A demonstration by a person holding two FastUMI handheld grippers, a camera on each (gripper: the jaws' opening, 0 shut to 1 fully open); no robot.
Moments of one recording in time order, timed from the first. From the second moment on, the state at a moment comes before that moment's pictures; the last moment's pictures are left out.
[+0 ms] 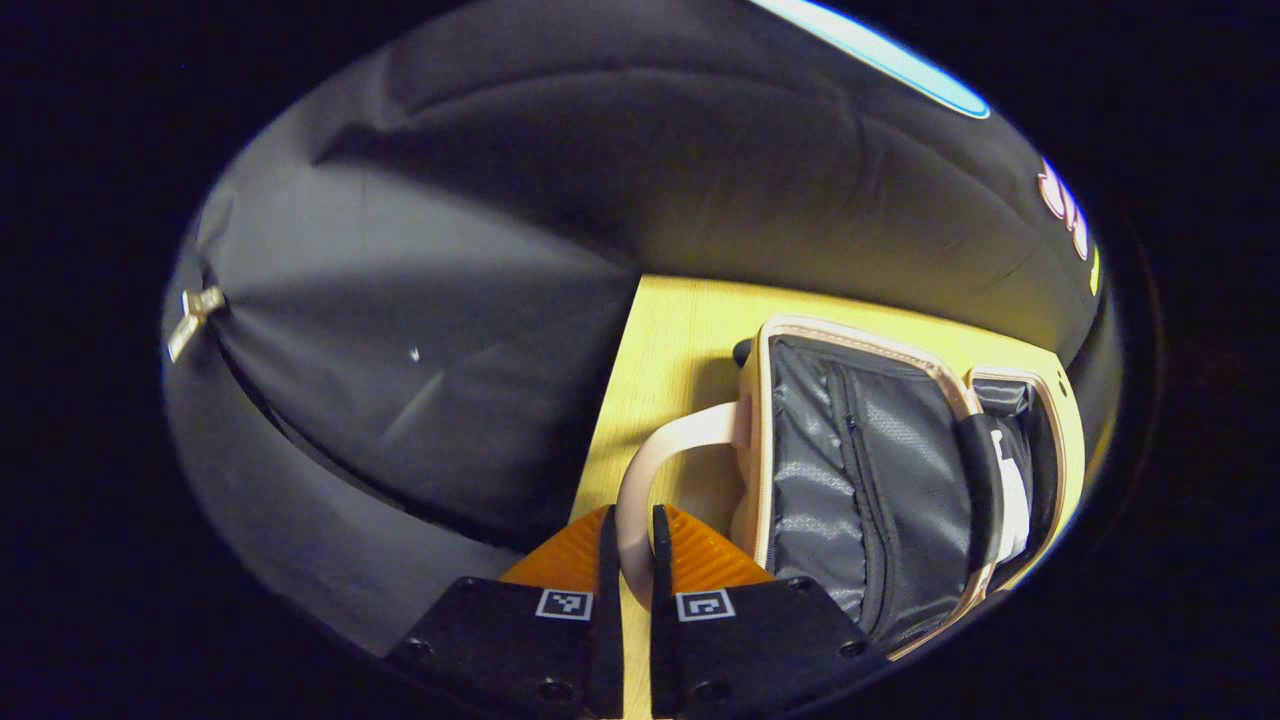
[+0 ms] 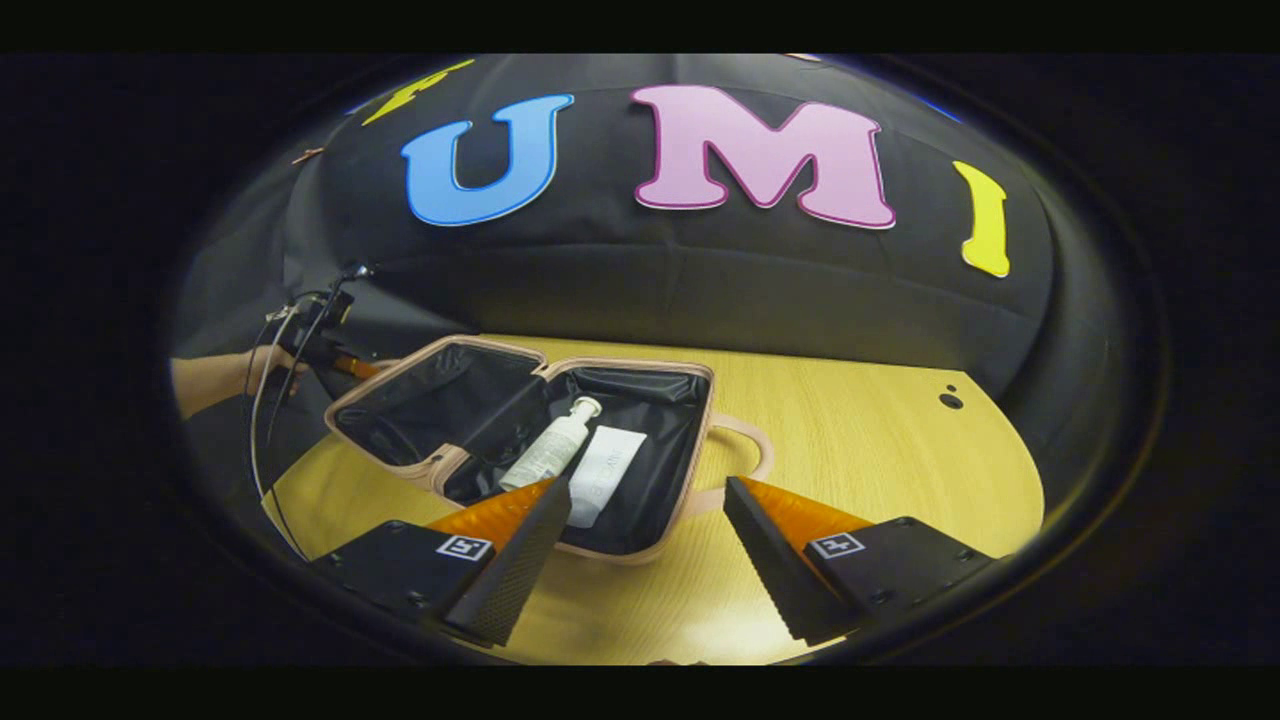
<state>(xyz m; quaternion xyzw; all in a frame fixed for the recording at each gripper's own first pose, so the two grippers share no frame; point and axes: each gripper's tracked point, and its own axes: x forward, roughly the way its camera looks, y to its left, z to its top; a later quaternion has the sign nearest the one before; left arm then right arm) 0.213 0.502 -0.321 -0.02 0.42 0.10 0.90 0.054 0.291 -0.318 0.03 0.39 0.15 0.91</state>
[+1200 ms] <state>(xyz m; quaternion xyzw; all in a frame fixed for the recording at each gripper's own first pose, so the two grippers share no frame) 0.221 0.096 -0.102 0.04 0.18 -0.04 0.98 0.063 0.128 -0.272 0.04 0.34 0.11 0.93</state>
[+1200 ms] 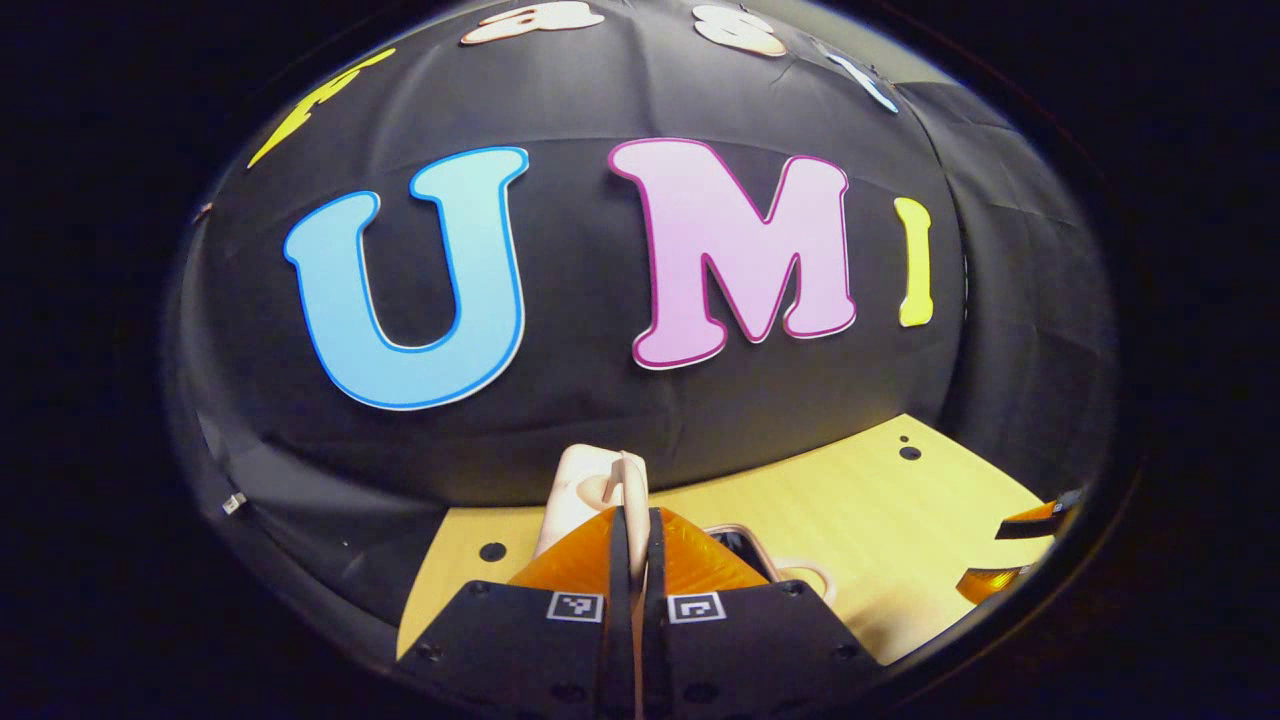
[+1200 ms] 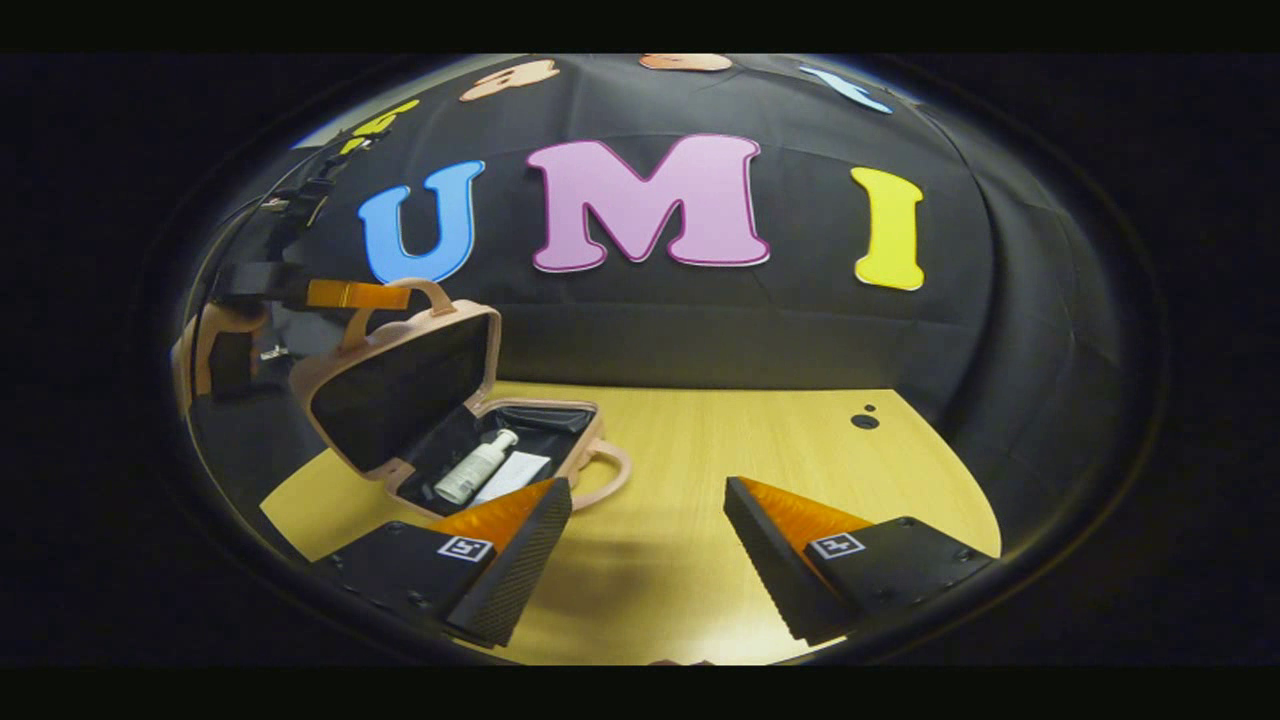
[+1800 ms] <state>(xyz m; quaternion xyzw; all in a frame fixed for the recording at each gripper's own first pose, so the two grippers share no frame) 0.227 -0.067 -0.282 -0.02 0.25 -0.07 0.97 0.085 0.042 -0.300 0.02 0.32 0.15 0.93</state>
